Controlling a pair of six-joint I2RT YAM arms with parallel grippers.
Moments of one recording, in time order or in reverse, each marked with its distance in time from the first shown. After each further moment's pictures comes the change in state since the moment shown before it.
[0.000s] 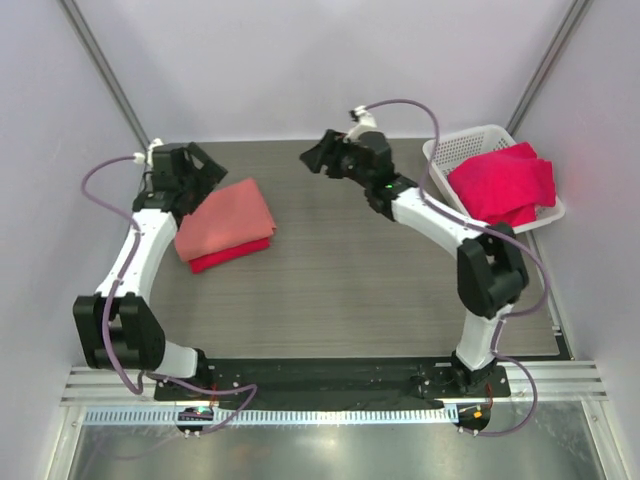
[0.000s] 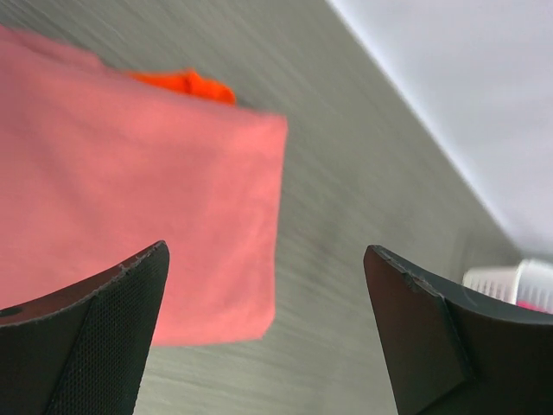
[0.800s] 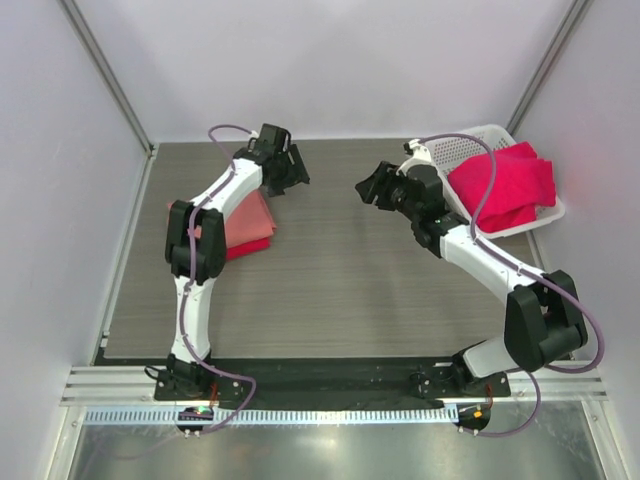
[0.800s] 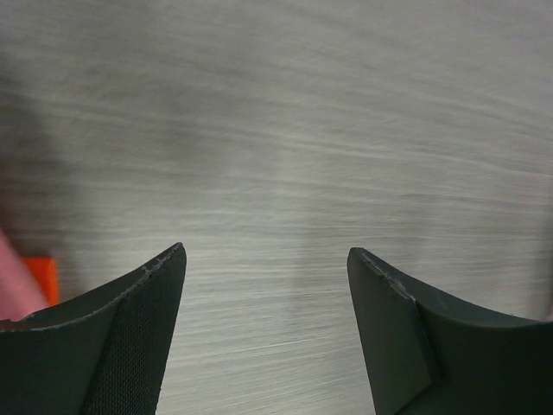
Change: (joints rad) left arm -0.370 0.801 0.676 -0.164 0.089 0.116; right arm -0.180 -0.447 -0.537 -0.040 0.071 -0.039
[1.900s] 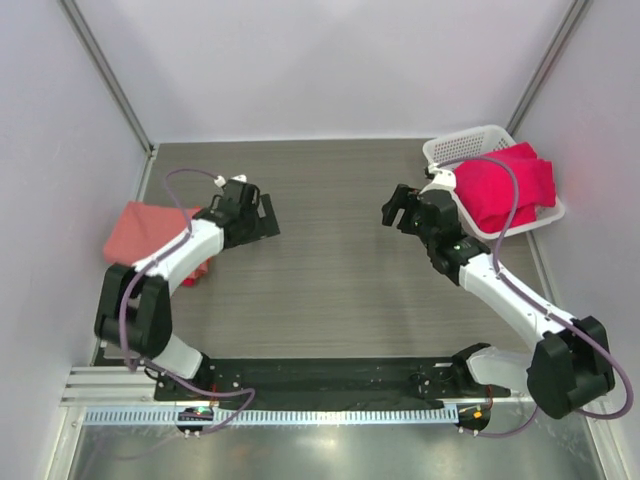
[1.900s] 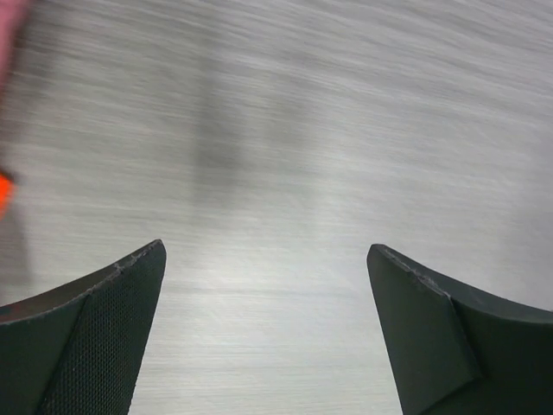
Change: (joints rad) left arm 0.037 -0.589 -0.814 0.103 -0.158 0.130; right arm 0.000 -0.241 -0.168 -0.188 0.249 -0.082
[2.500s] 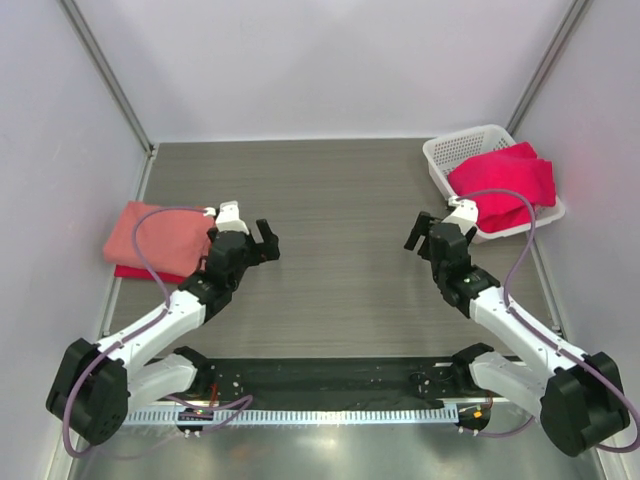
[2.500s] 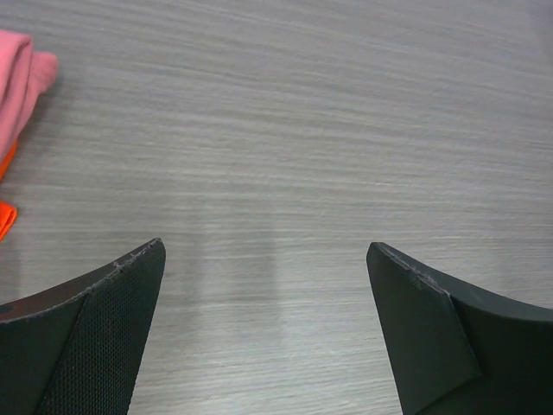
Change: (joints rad) left arm -0.216 -0.550 -0.579 0.575 -0.226 0.079; right arm -0.002 -0.232 -0.266 -0.015 0.303 -0.021
